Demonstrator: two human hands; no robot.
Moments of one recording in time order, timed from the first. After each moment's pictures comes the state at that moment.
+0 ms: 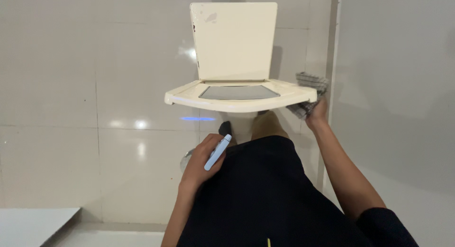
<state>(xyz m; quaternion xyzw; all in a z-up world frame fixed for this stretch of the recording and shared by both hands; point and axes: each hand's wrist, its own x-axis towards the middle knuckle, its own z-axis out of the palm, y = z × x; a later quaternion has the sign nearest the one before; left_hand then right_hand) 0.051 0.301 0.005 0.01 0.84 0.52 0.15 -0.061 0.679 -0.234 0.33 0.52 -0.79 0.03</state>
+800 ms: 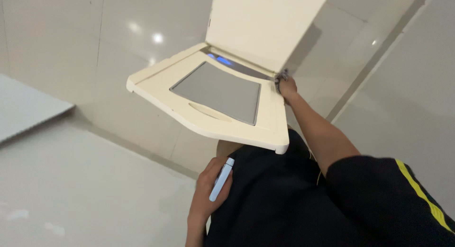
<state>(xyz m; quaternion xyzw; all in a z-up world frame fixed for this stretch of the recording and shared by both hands) 0.002 0.503 0.028 -0.33 0.78 0.52 0.11 -0.206 0.645 -0.409 0.22 0.76 -0.39 0.47</state>
